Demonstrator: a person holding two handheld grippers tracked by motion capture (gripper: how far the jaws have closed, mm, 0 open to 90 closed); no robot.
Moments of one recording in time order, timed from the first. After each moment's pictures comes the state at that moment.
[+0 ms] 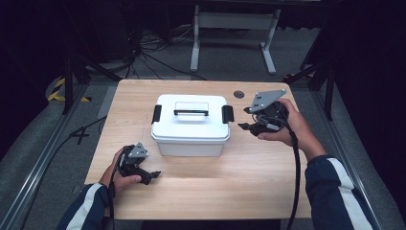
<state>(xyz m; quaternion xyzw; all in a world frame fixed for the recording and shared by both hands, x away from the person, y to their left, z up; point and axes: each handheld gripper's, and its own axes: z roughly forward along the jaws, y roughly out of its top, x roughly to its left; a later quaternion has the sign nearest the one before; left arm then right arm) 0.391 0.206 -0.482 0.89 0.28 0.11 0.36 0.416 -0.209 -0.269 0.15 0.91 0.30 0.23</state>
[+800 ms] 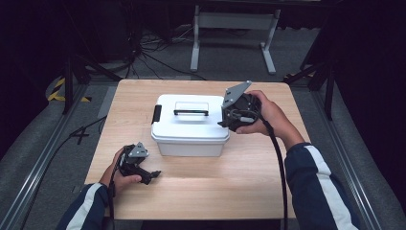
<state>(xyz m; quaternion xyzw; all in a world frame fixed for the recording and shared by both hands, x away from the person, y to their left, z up) 0.392 0.206 -0.482 0.88 0.28 0.11 0.36 0.437 -0.146 -0.265 0.09 0.94 0.26 0.20</state>
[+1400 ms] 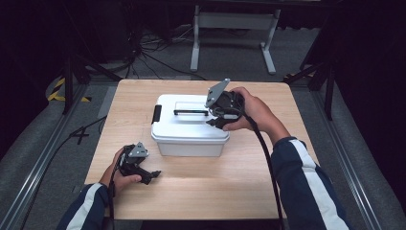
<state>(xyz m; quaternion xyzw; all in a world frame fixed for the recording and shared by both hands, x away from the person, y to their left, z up) 0.392 0.206 -0.482 0.88 0.28 0.10 0.36 0.450 -0.108 -0.268 0.05 0.95 0.23 0.20</state>
